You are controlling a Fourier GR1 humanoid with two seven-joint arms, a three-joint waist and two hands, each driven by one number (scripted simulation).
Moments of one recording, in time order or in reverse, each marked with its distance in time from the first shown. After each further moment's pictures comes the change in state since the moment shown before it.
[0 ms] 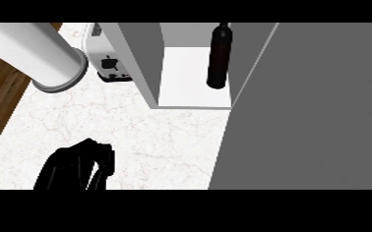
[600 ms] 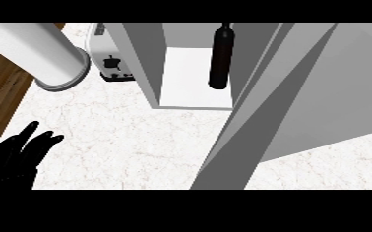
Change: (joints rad) left arm 0.264 0.210 0.229 -0.039 0.133 -0.228 -0.086; right arm -0.119 0.072 0.383 0.010 0.130 -0.190 0.154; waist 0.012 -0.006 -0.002
